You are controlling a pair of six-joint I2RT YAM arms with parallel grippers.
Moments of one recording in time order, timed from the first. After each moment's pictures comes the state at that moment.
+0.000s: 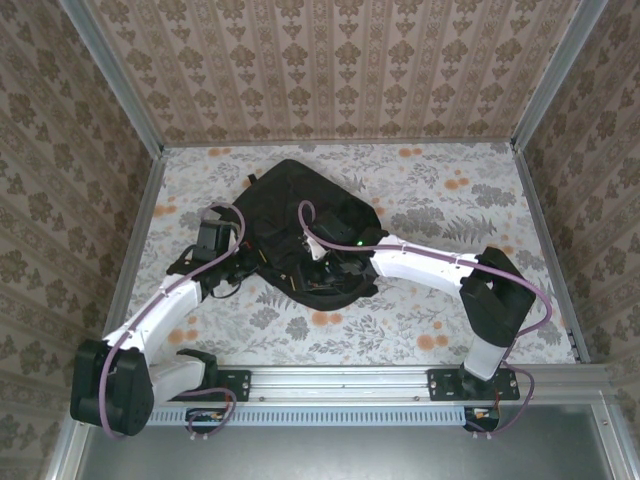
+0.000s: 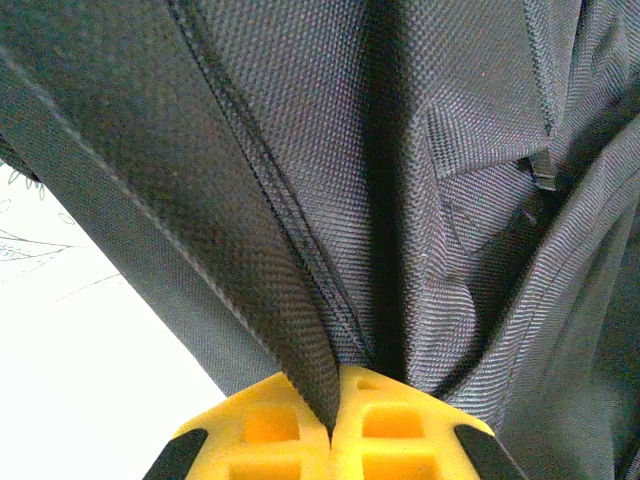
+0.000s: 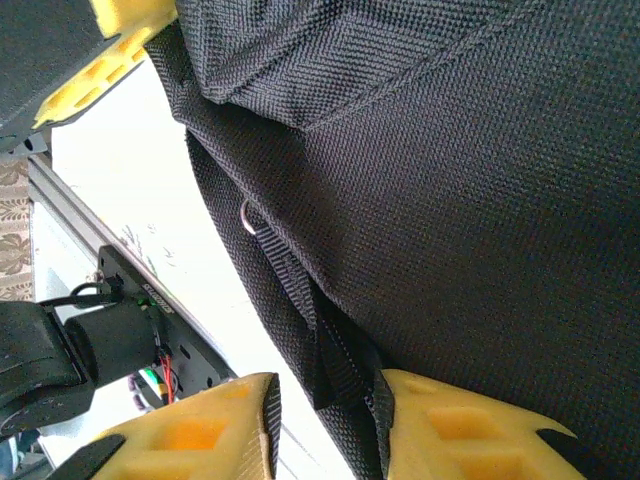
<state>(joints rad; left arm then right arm) -0.31 1.11 0.63 -0.39 0.29 -0.77 0.86 1.74 1.25 -0.49 -0.40 0.70</state>
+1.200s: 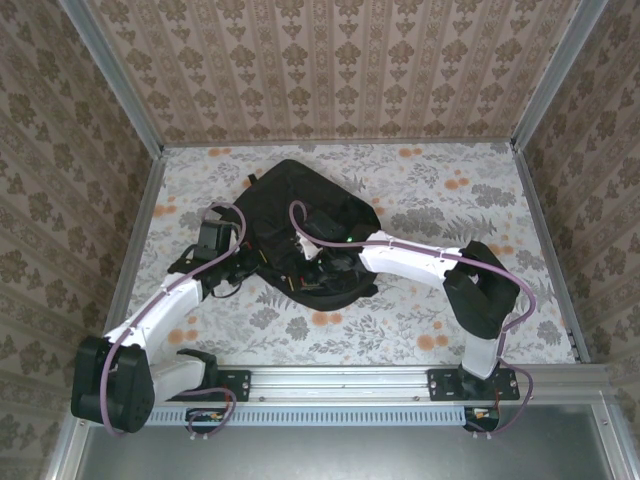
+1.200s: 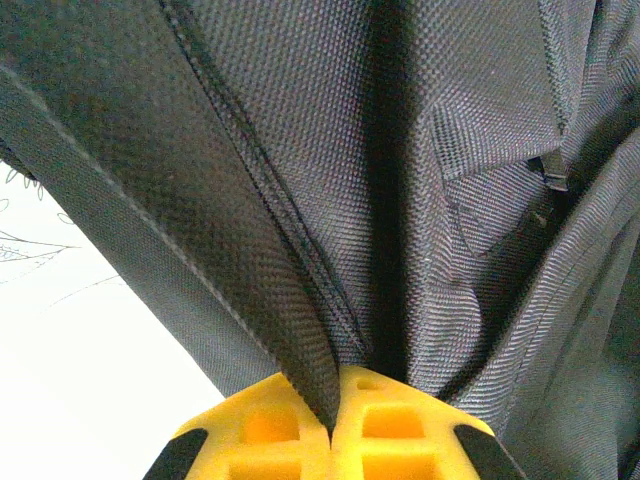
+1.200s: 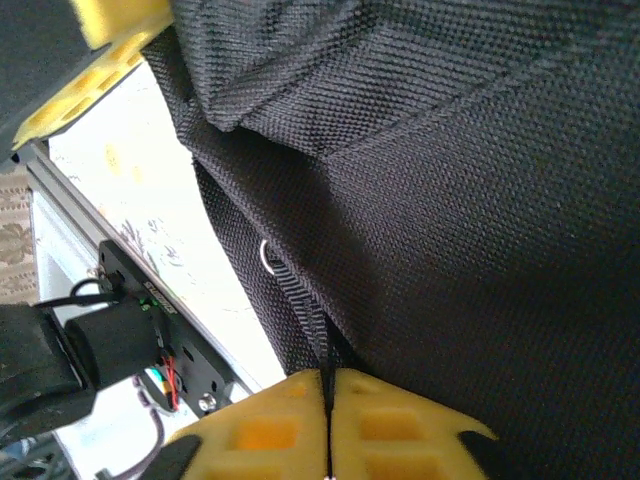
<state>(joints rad) -0.31 1.13 0.63 -0.38 0.30 -0.77 0.86 1.83 1.32 -0.51 -0.45 0.69</state>
